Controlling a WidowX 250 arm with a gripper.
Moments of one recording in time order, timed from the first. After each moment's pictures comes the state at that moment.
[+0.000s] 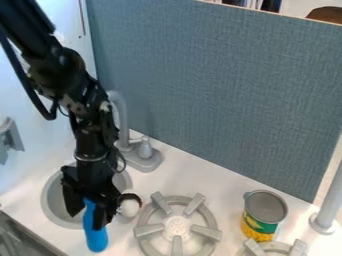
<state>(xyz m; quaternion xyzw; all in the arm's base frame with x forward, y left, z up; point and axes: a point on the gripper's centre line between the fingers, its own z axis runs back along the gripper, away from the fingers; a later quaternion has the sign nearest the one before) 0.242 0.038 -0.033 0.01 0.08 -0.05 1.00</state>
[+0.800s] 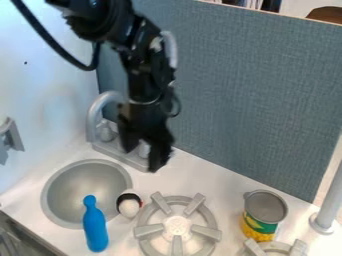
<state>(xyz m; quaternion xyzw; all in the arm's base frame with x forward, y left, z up) 0.314 -0.026 0.049 0.02 -0.07 -0.15 0.99</state>
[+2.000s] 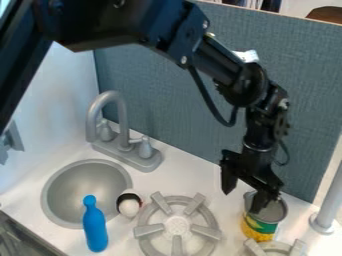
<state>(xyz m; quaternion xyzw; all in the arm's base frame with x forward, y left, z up) 0.372 -0.156 -0.034 -0.01 0.01 -0.18 0.98</state>
